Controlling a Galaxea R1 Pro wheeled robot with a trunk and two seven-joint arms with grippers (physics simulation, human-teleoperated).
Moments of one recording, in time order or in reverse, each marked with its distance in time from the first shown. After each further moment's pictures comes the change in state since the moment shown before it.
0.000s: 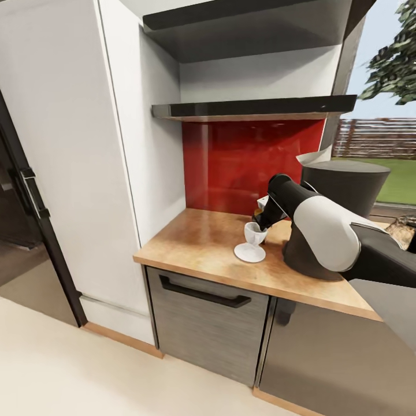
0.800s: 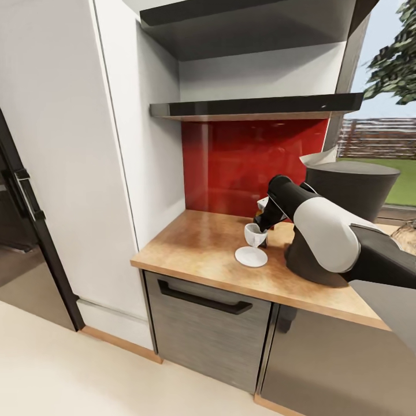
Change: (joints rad) left arm 0.000 0.000 0.000 0.000 0.000 0.000 0.000; right arm 0.007 -0.001 0.000 0.000 0.000 0.000 0.000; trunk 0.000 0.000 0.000
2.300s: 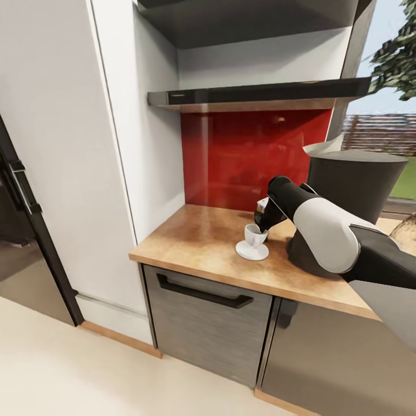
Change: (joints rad) left arm 0.000 -0.002 0.000 0.000 0.000 0.000 0.000; right arm 0.002 0.000 0.000 0.000 0.001 0.000 0.000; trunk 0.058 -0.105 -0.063
